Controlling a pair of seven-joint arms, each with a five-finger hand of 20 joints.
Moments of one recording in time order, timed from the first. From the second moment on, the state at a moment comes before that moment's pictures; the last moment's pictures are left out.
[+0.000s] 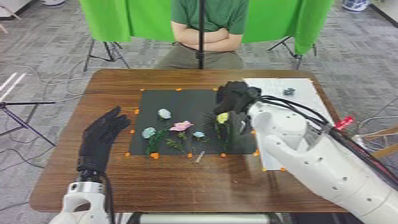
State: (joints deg) left arm 119.6 -77.8 -94.7 -113.8 60.2 0.7 14.3; right arm -62.3 -52.6 44.7 -98.1 -132.0 -10.0 14.4
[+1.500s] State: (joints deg) left arm 118.3 -78.4 -93.5 -112.9 63.0 -2.5 13.7; right arm -119.7 -80.6 94.8 -119.7 -67.1 -3.9 -13.7
